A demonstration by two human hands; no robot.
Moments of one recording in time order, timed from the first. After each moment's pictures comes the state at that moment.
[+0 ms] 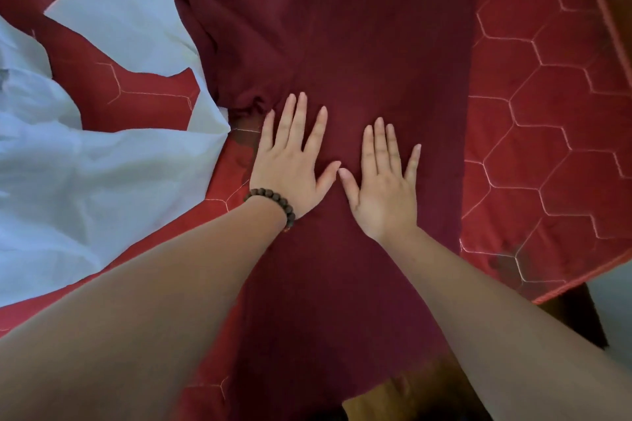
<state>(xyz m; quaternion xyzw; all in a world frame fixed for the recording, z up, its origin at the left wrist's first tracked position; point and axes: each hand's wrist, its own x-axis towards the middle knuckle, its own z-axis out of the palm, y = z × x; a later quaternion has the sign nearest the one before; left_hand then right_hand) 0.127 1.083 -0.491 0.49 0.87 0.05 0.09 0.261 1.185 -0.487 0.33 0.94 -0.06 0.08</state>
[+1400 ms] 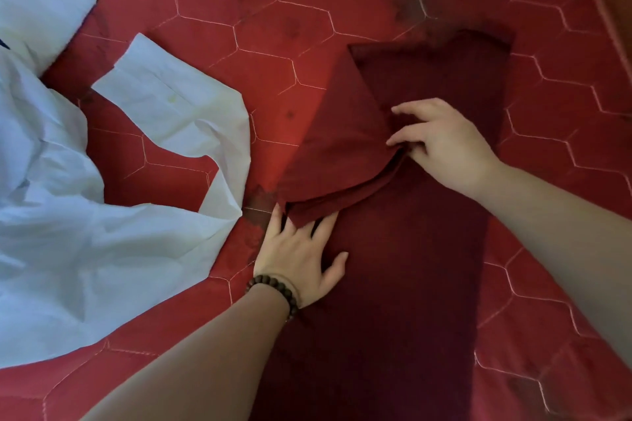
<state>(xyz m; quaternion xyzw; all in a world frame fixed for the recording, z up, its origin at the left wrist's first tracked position) 0.127 1.085 -0.494 0.46 0.88 0.07 0.10 0.135 1.351 -0.413 0.11 0.97 -0.18 0.09</state>
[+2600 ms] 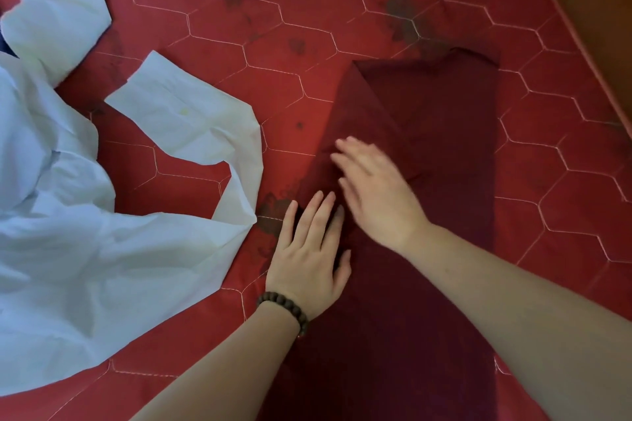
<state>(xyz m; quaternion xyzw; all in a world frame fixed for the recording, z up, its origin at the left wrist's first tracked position) 0.126 1.079 -0.497 0.47 0.87 0.17 0.05 0.137 1.243 -0.447 0.11 0.98 -0.16 -0.01</state>
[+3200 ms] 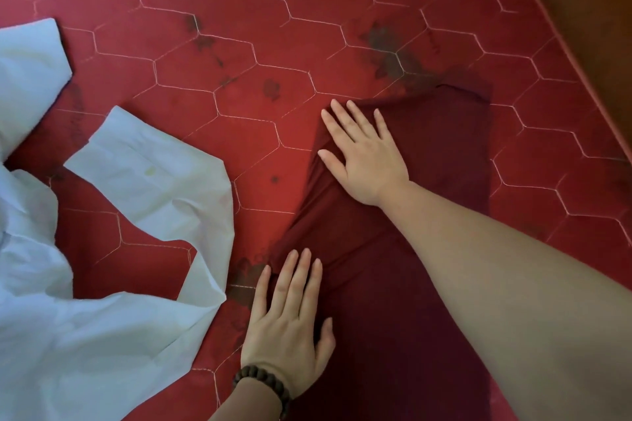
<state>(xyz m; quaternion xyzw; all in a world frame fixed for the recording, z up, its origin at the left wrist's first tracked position) 0.123 1.088 -0.493 0.44 0.88 0.09 0.13 0.042 1.350 -0.491 0.14 0.99 -0.04 0.08</state>
